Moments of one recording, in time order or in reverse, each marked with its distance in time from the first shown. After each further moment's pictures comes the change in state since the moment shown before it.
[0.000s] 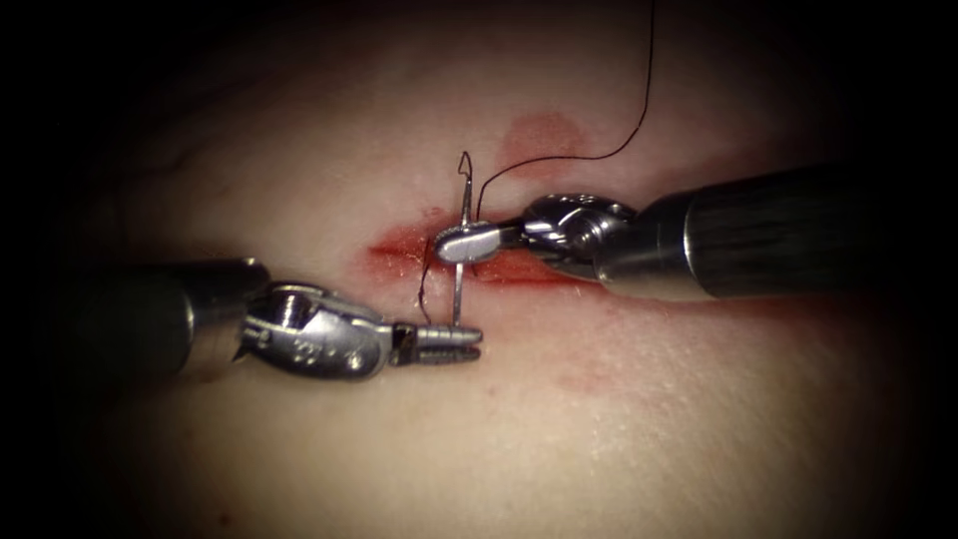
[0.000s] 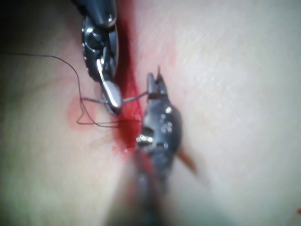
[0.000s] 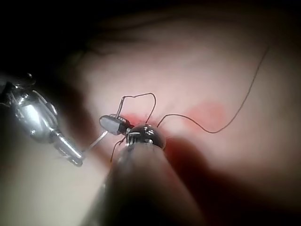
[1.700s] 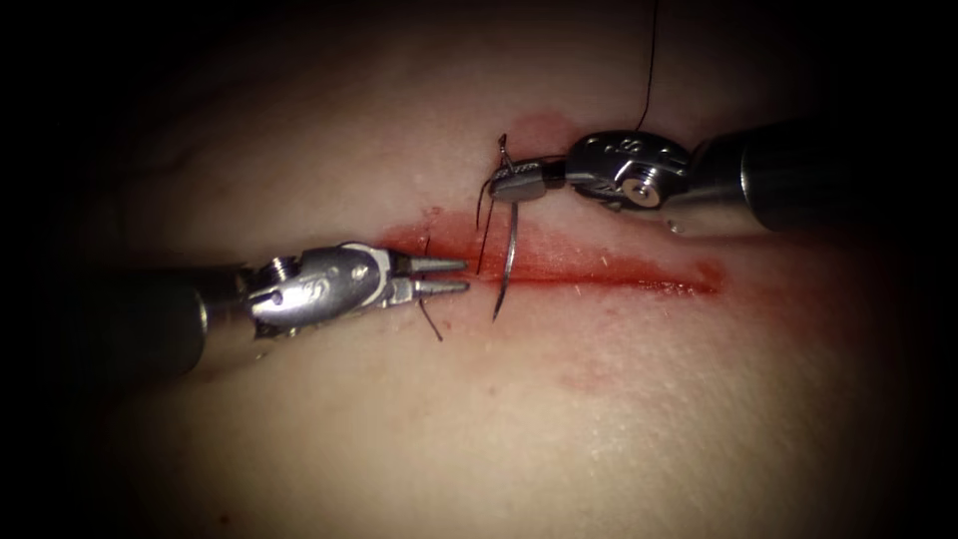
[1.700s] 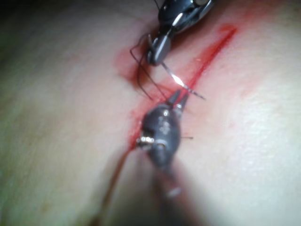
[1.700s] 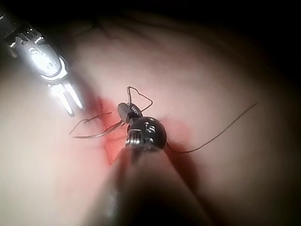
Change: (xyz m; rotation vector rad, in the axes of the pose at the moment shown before) right arm 0.004 0.003 -0.005 -0.373 -0.079 -0.521; left arm -0.009 -0.003 0.001 -0.240 -0.143 -0.629
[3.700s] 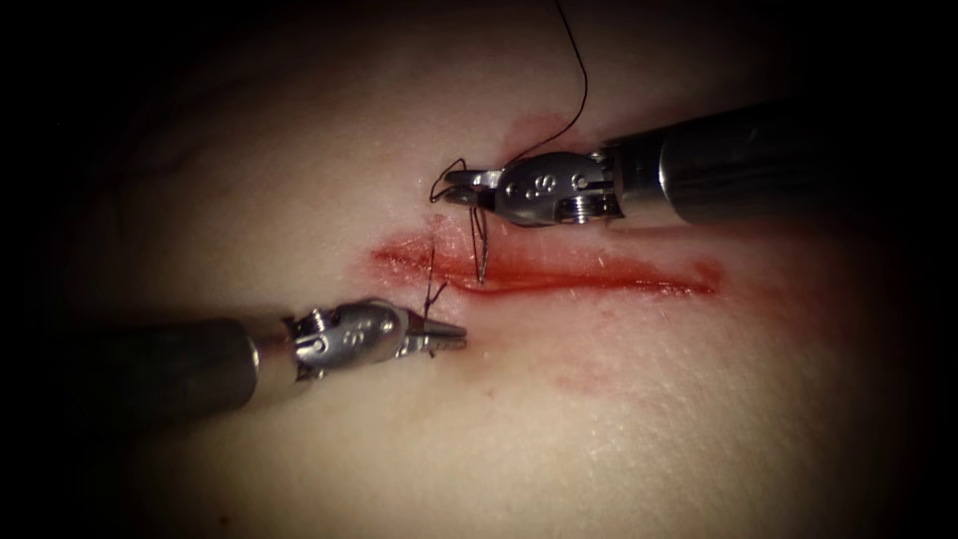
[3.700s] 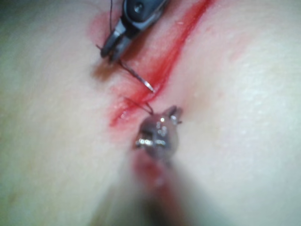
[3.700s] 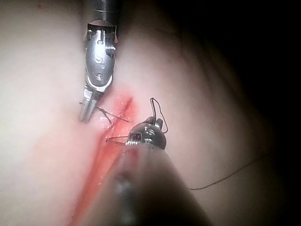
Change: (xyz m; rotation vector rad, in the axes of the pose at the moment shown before) right arm -0.002 -0.001 0.007 -0.303 -0.210 -0.726; left arm -0.008 0.004 0.005 -0.073 -0.177 -0.028
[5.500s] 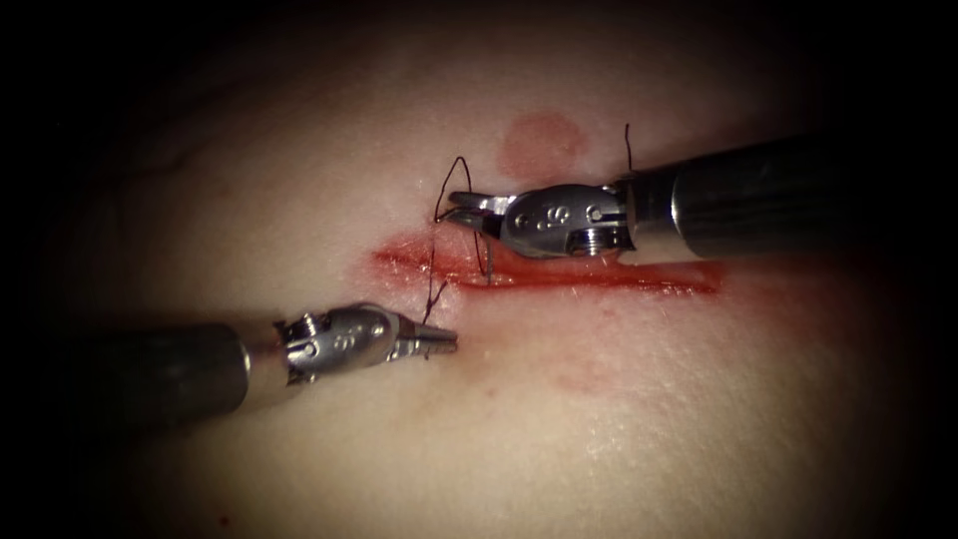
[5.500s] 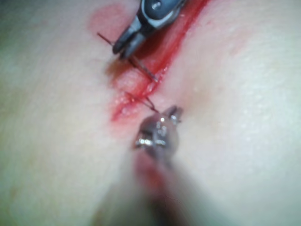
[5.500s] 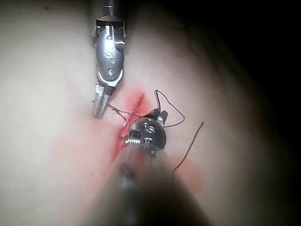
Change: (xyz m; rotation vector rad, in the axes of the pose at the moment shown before) right arm 0.001 -0.002 -0.001 -0.095 0.127 0.186; left arm -0.001 0.000 0.000 -0.006 0.001 0.002
